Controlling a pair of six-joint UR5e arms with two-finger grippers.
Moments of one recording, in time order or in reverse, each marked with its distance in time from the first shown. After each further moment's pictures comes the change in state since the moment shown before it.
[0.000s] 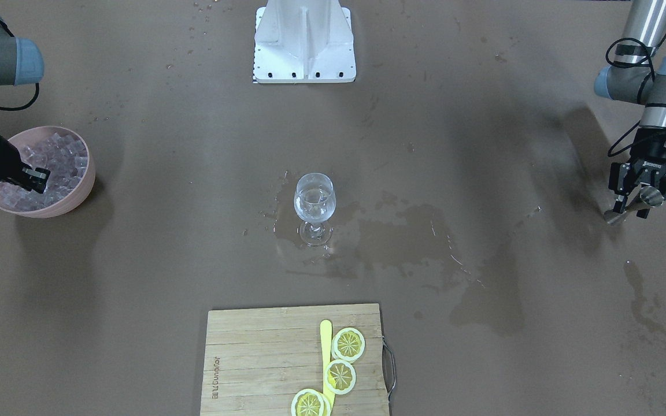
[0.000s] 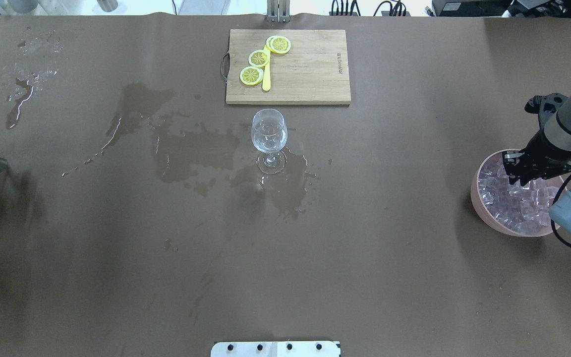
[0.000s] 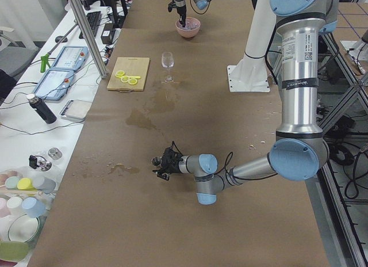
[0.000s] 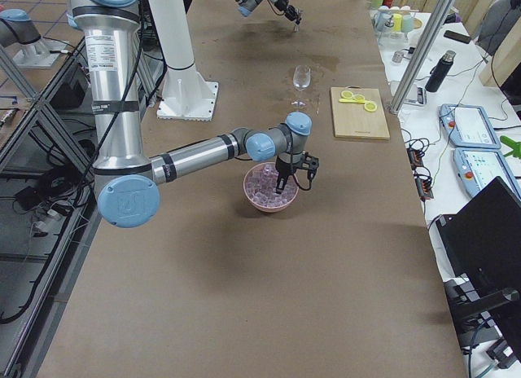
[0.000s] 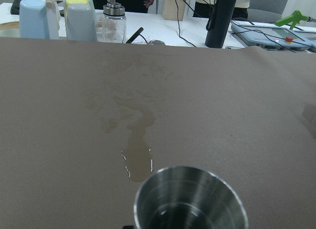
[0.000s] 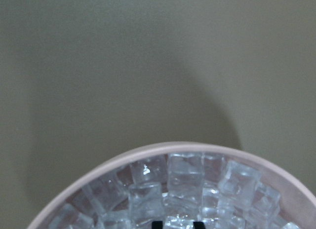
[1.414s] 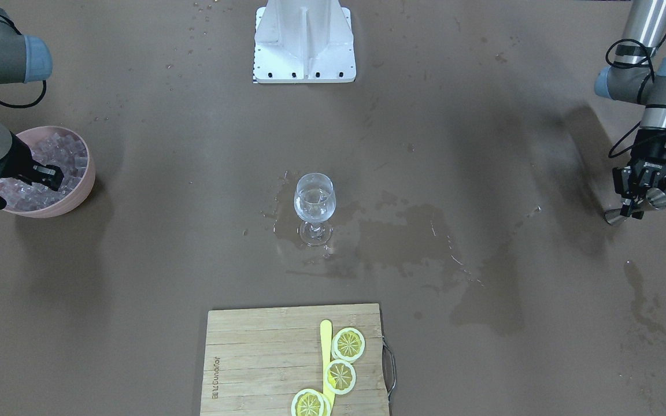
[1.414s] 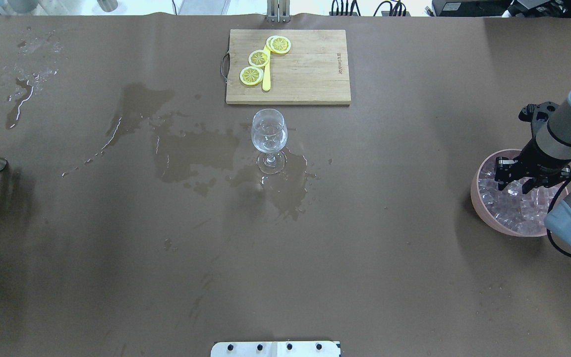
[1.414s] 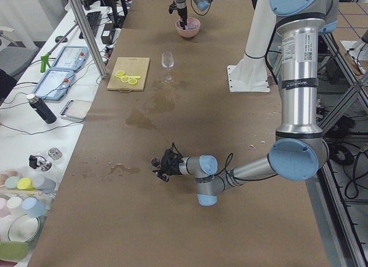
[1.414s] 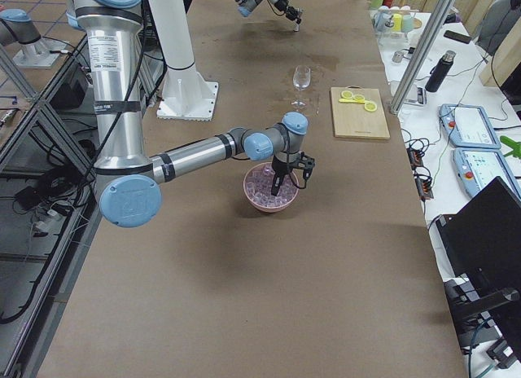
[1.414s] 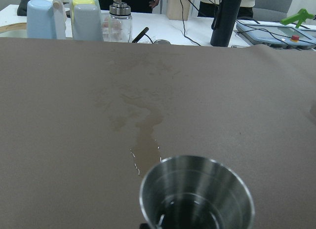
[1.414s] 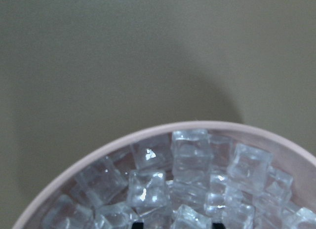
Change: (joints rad) left arm 0.004 -0.002 0.012 -0.003 0.013 -0.004; right arm -0.037 -0.011 0.009 -0.001 -0.003 0.050
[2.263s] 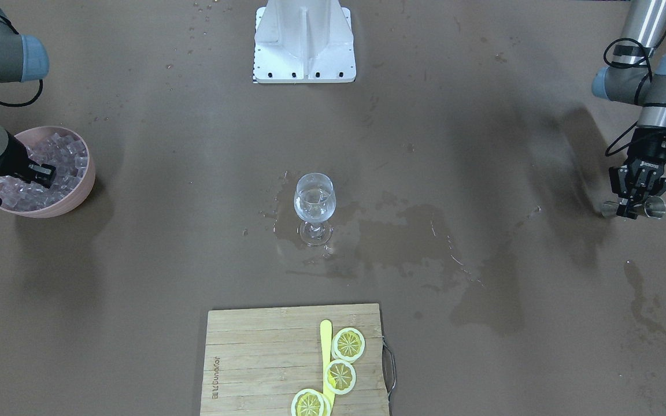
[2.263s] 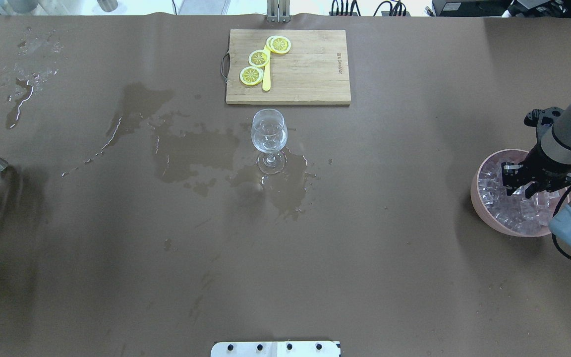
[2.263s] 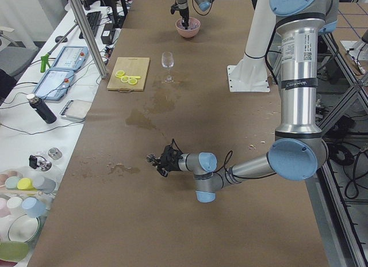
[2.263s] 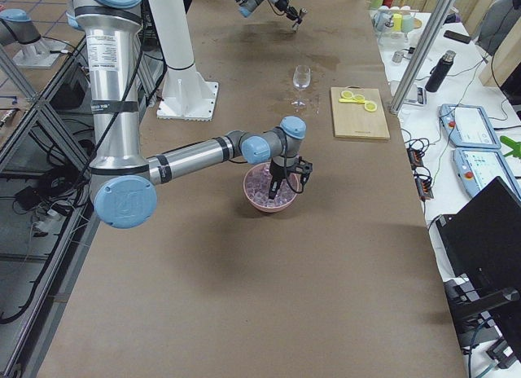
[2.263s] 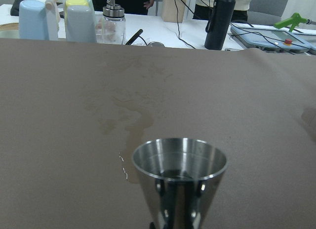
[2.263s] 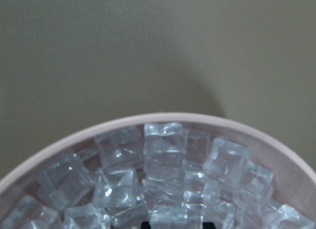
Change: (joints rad) left arm 0.001 -0.003 -0.045 -0.002 -0.008 -0.001; right arm -0.002 -0.020 -0.003 0.000 -0.007 -0.001
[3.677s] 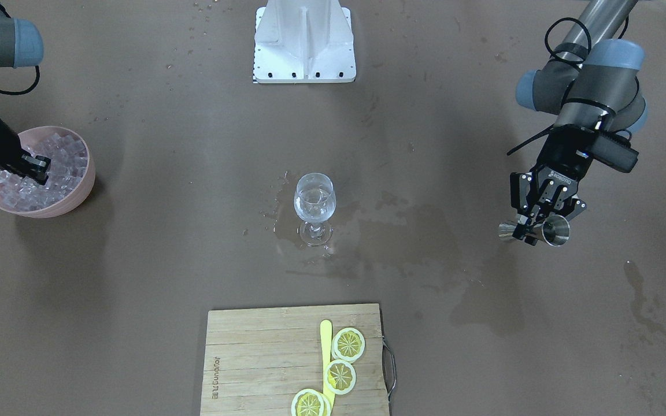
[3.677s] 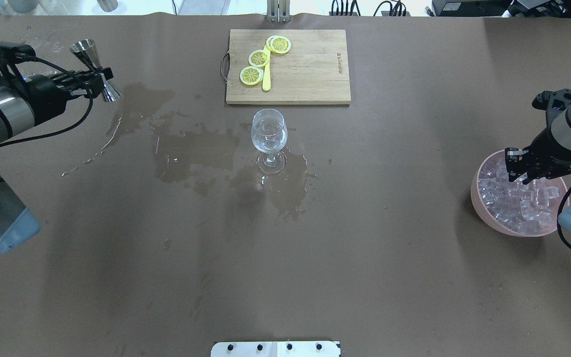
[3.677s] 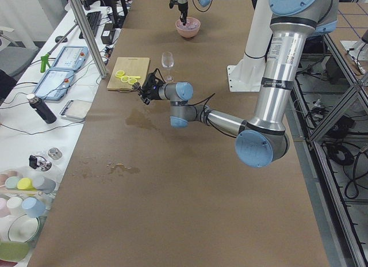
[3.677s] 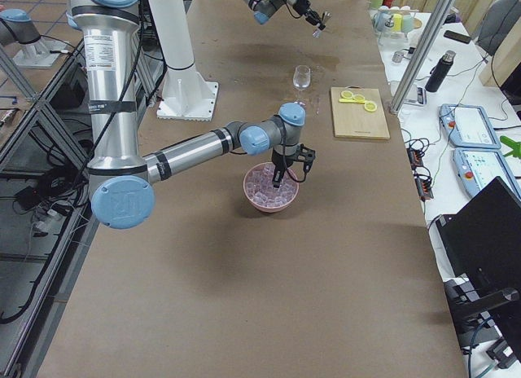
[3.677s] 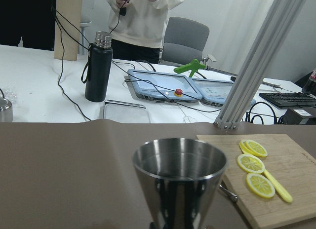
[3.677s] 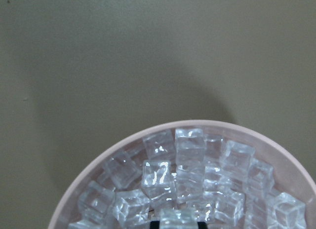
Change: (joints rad) left arm 0.003 -0.274 -0.482 0.583 -0.061 -0.005; right arm 0.046 0.001 0.098 -0.006 0.000 0.023
